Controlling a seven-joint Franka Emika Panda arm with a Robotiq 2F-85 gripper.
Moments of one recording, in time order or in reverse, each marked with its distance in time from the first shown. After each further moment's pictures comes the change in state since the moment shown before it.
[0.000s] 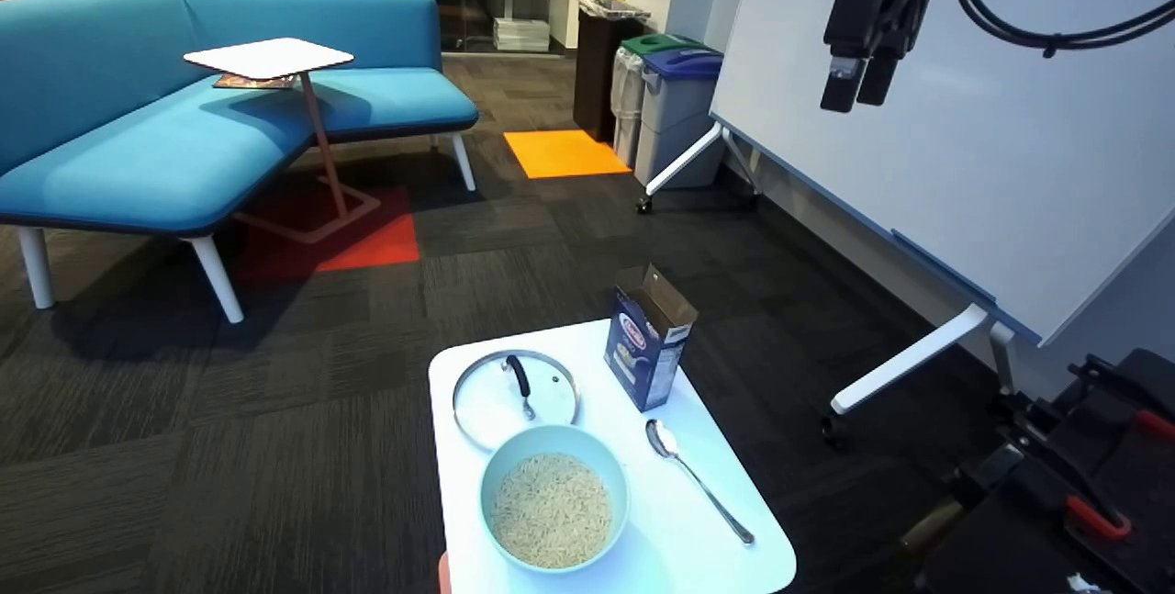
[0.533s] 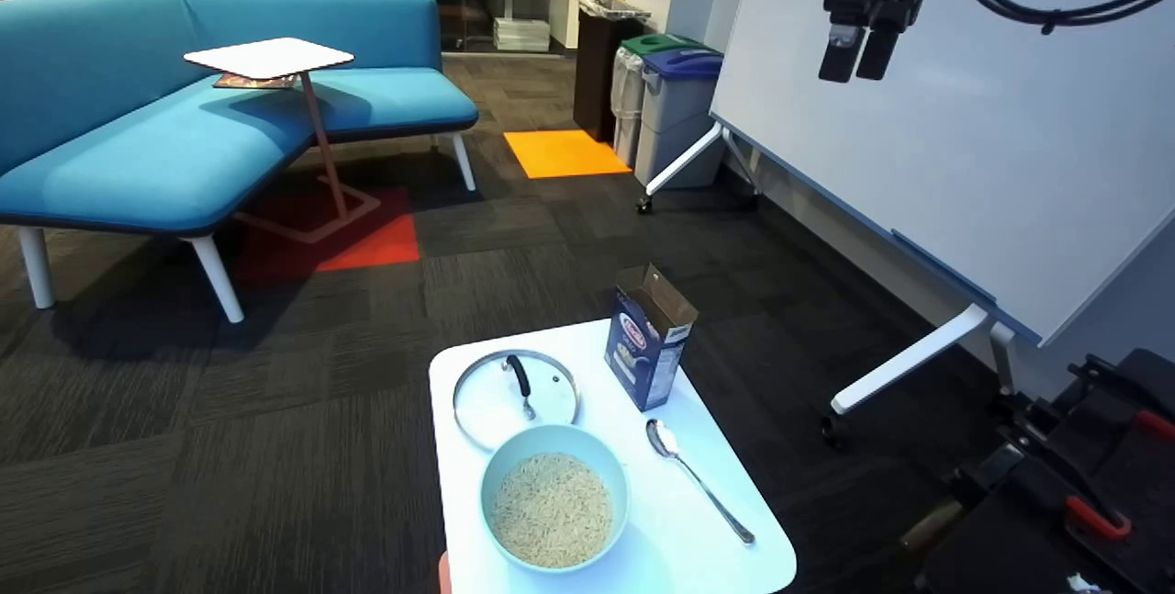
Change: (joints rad) arm -0.007 -0.006 -0.003 0.041 -0.005 -0.023 0.007
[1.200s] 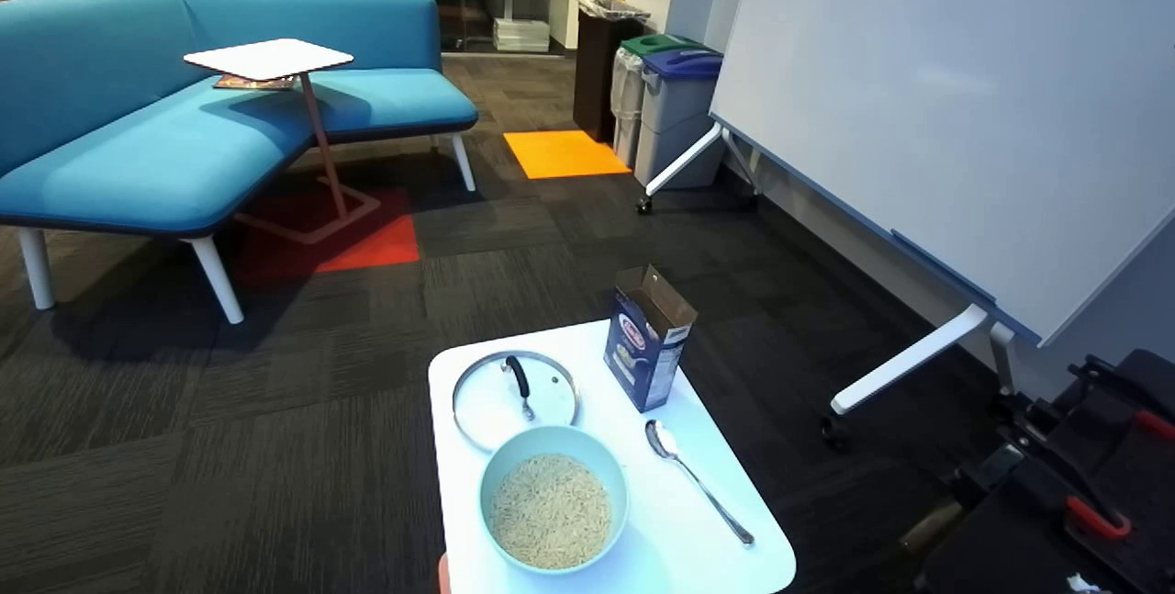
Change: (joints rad) arm -0.078 -0.270 -0.186 0.050 0.002 -0.355 -0.154
